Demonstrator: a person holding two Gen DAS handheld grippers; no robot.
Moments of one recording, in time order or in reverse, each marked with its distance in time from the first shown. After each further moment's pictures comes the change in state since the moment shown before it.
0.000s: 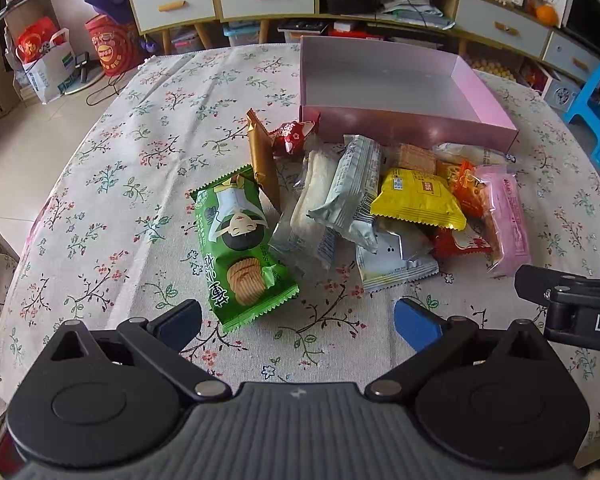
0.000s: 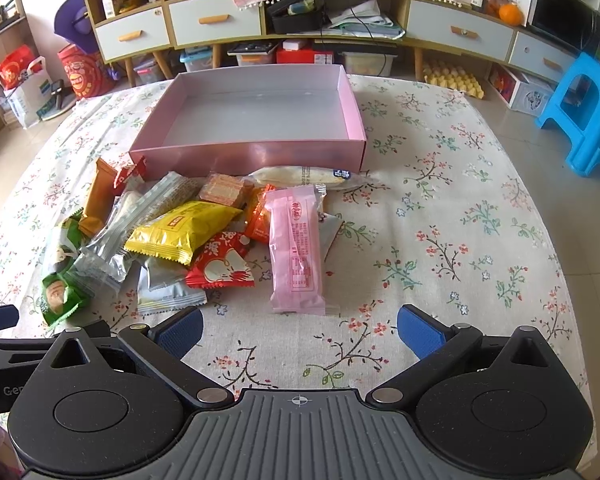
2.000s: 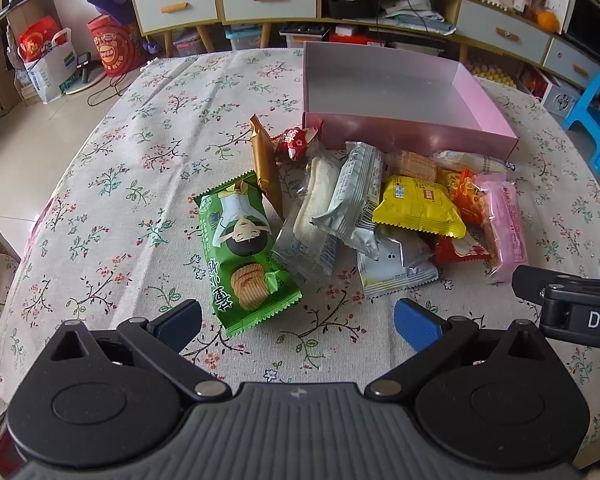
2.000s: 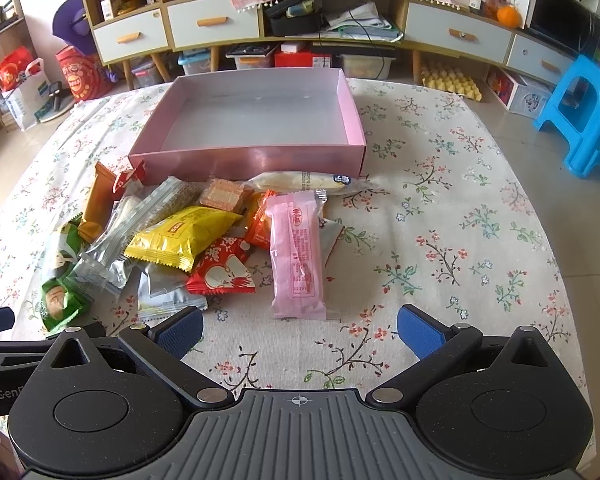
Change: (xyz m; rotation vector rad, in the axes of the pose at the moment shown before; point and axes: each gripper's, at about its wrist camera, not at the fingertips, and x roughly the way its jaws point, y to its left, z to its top) left arm -0.003 0.004 0.001 -0.009 -0.012 -0.006; right arm 0.001 0.002 0.003 0.002 -0.007 -0.011
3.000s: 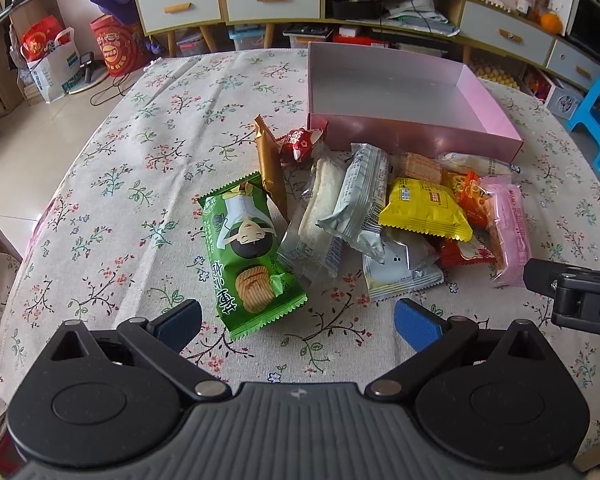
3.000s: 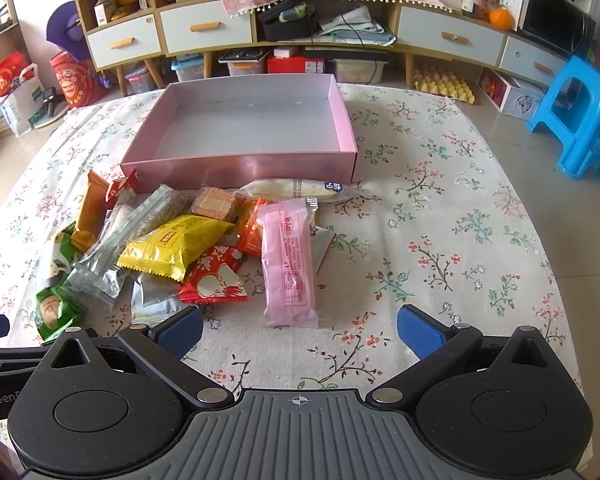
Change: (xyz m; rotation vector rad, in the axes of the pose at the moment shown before) left arm 0.002 0.002 0.001 -0.005 -0.002 0.006; right arm -0.001 -0.002 0.002 0.010 -0.016 -0.017
